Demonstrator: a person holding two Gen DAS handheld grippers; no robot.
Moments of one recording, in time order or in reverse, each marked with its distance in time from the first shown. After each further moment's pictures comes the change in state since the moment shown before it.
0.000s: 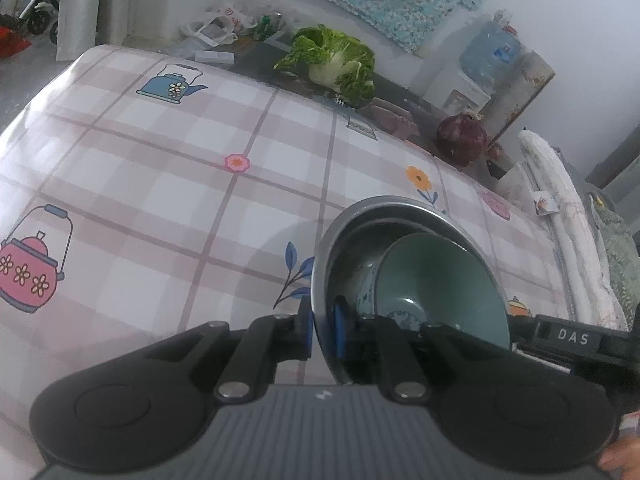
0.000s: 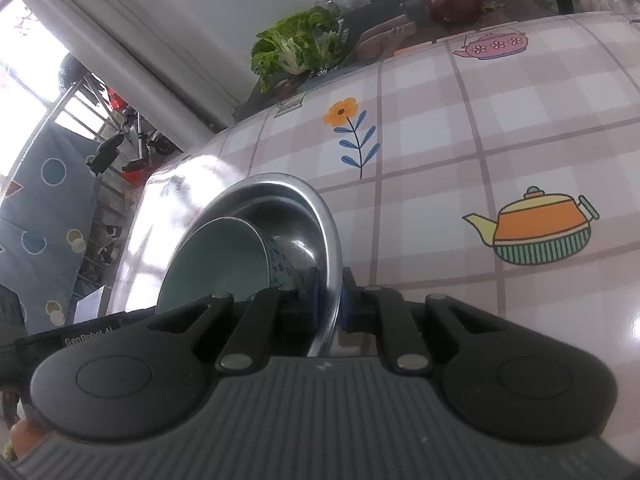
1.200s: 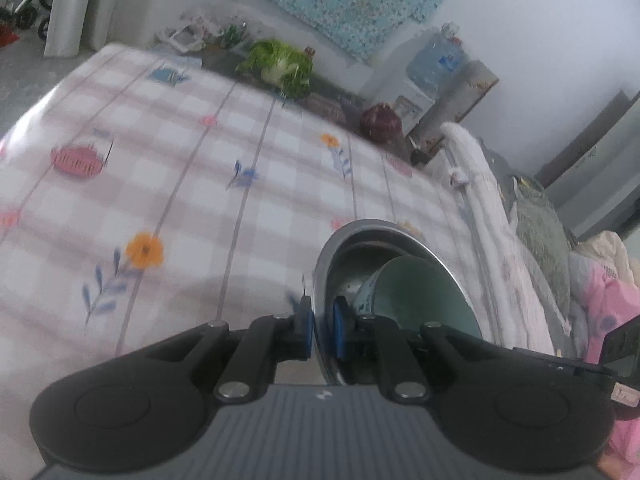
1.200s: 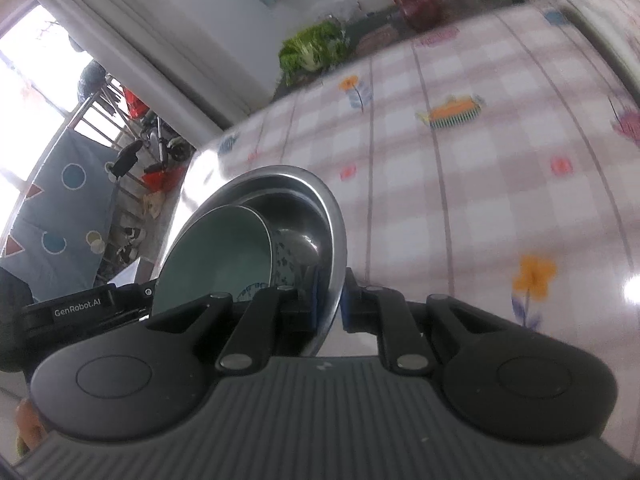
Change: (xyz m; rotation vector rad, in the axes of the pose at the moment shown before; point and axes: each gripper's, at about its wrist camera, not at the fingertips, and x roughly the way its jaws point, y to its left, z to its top) left arm -0.138 -0.028 -0.115 0.001 -0.026 -0.137; right arm -0.167 0.014 -0.134 0.031 -0.041 0.020
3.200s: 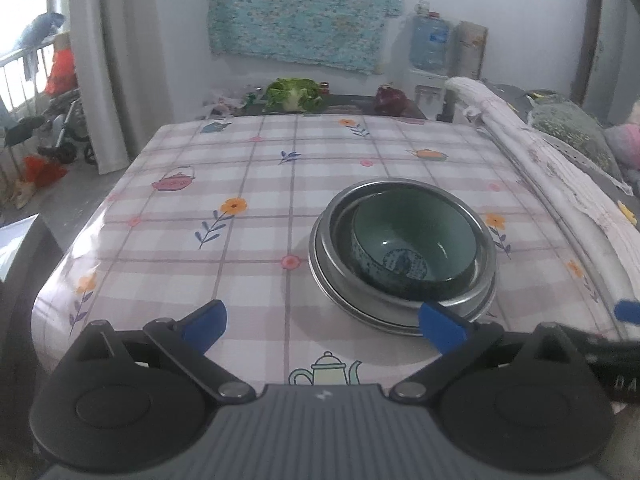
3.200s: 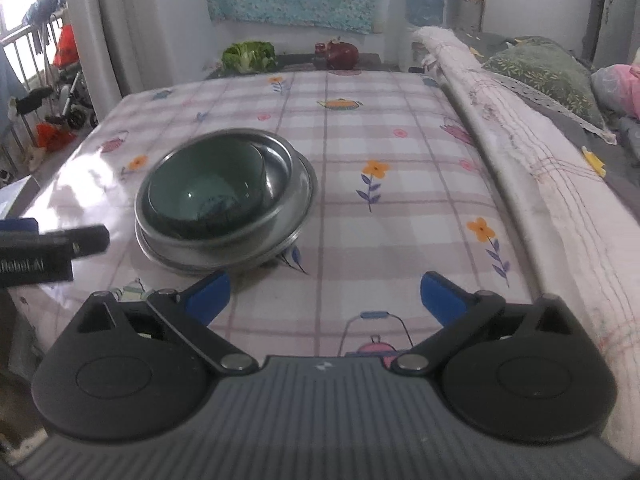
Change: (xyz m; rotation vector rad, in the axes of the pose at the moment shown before) left arm -0.094 -0.051 -0.158 0.370 -0.151 0.339; right arm -0.108 0.048 -0.196 -0.293 -0.196 -0.488
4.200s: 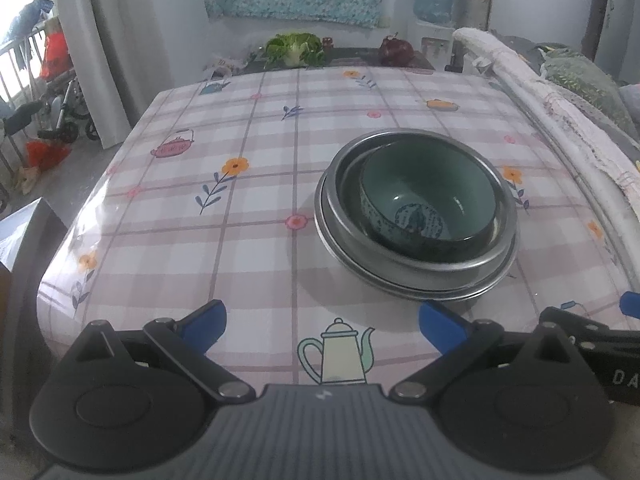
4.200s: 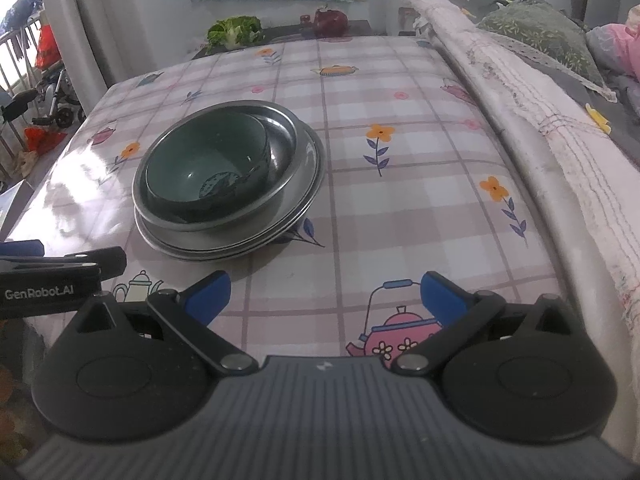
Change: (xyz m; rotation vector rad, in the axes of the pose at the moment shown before) left arm 0.021 -0.004 0.002 0.049 0.154 0.037; right arm 0.017 0.015 -0.001 0.078 0.092 -0.003
